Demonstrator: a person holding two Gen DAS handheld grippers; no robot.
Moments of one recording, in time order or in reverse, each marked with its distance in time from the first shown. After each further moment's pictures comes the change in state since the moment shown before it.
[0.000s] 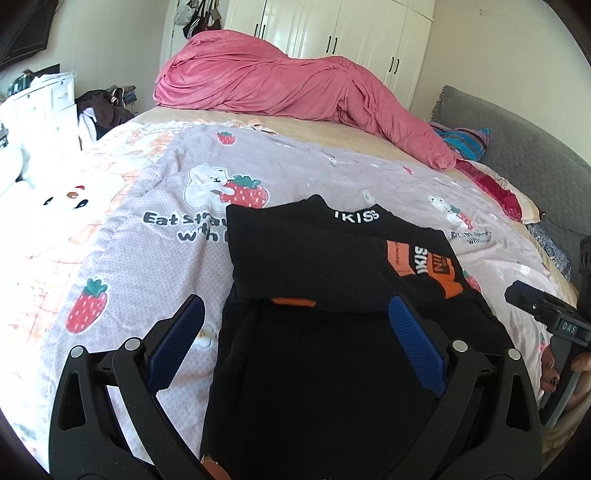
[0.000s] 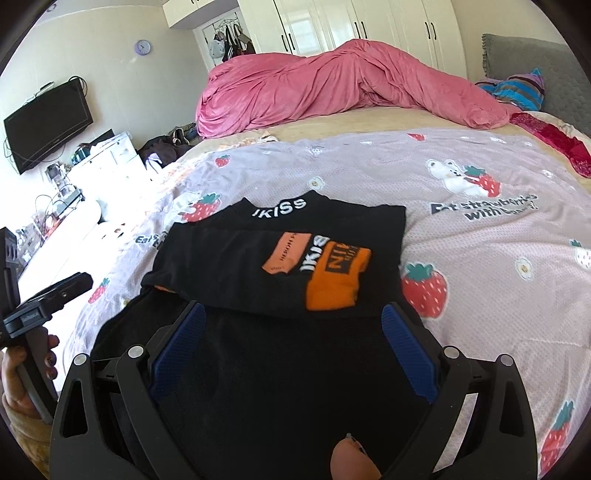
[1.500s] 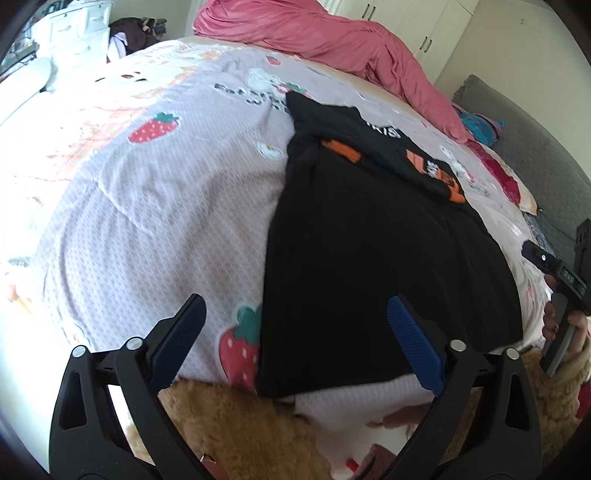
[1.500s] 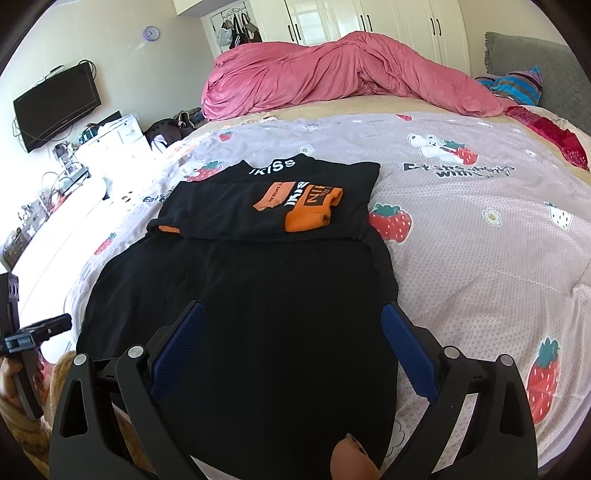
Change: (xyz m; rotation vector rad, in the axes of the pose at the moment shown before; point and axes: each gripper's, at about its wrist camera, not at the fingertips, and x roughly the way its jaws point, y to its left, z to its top) left arm -0.067 0.052 -0.135 -0.166 0.196 -0.031; right arm -0.049 -0.022 -0.069 -0.031 0.044 0.009
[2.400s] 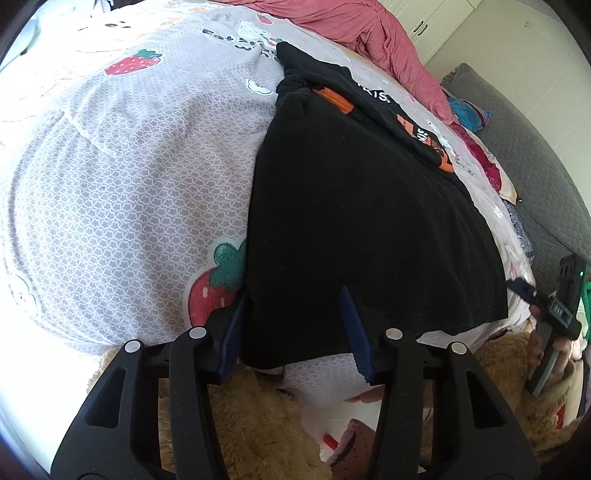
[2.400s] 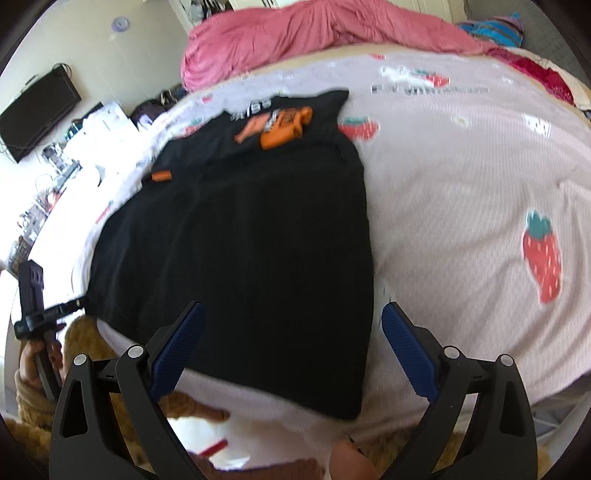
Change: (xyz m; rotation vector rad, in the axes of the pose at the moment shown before) left arm 0.028 0.011 -0.022 -0.051 0.115 -0.121; right arm -0.023 -0.019 -0.068 0.115 0.185 0.012
